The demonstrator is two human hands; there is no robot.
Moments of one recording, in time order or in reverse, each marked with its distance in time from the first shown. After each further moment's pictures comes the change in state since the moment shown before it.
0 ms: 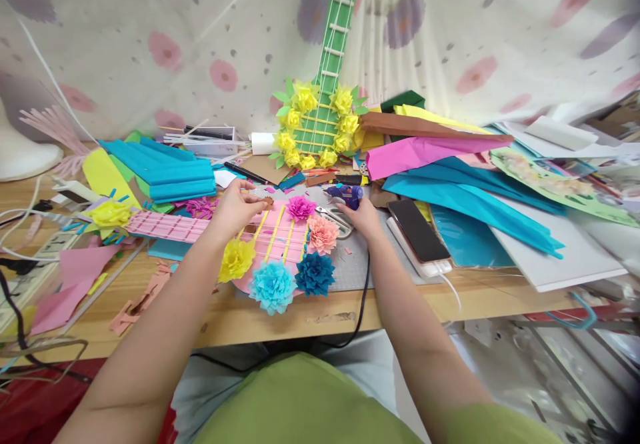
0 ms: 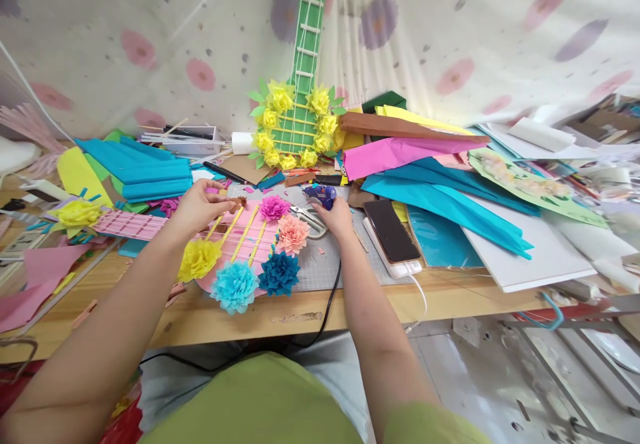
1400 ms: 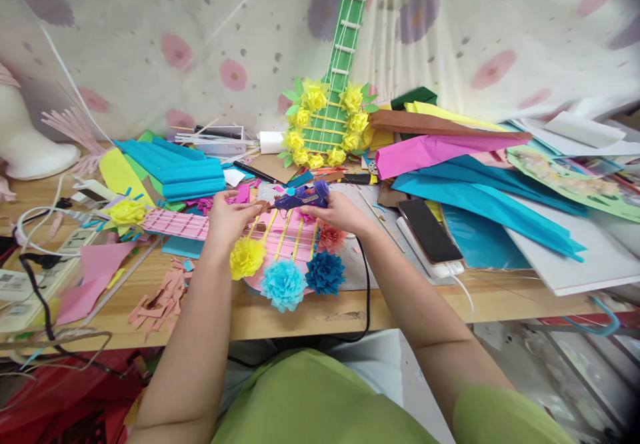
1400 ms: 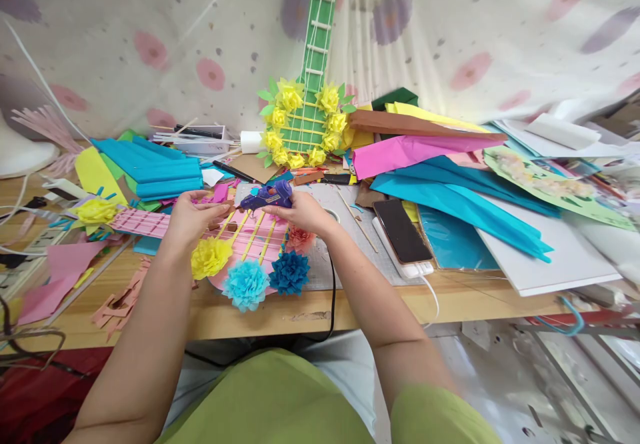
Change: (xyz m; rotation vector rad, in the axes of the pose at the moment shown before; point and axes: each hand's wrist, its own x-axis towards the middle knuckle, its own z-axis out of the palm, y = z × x) left_hand -0.004 -0.034 -0.012 -0.274 0.252 -0.073; right_hand -0.025 -0.124 -0.027 0.361 -0.545 -0.318
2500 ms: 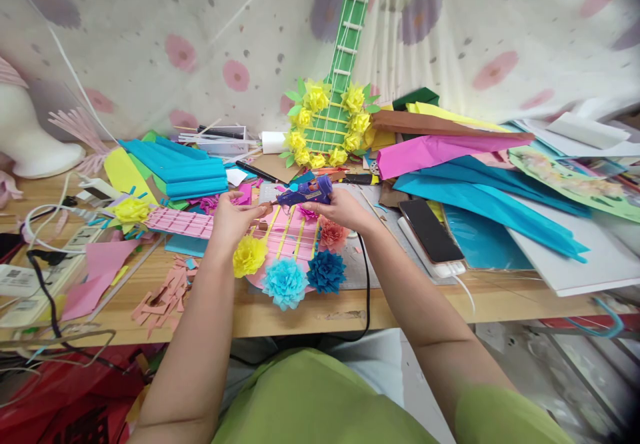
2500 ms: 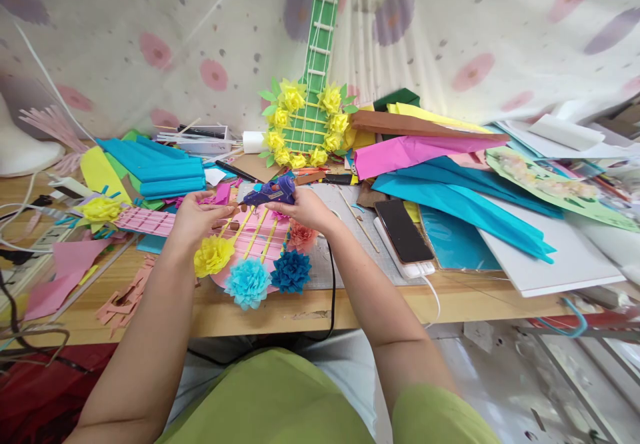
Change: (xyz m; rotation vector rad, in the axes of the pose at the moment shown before) left_hand -0.022 0.022 0.005 -0.033 -0.017 -0.095; right_hand 0.002 0.003 -0.004 0.012 0.008 -0.073
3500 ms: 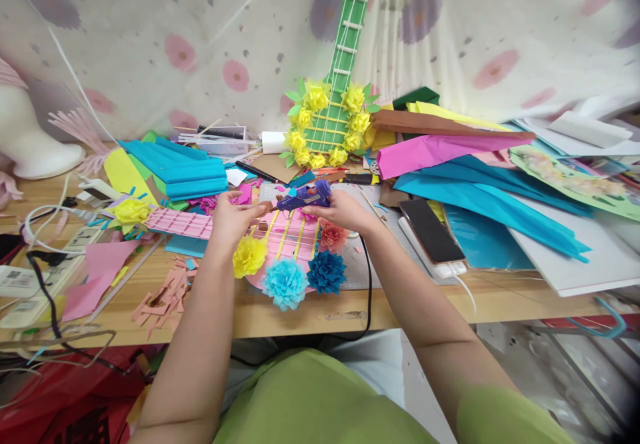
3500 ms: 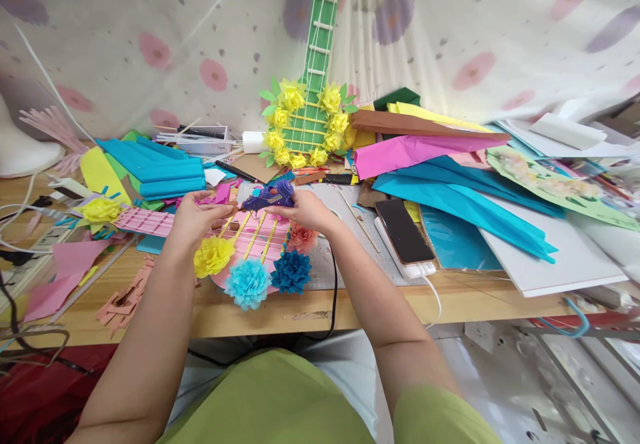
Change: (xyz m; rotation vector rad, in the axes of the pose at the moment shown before) left_hand 0.007 -0.007 -0.002 -0.023 -0.012 0.029; right_hand -0.003 -0.004 -0.001 -0.054 -0.028 0.032
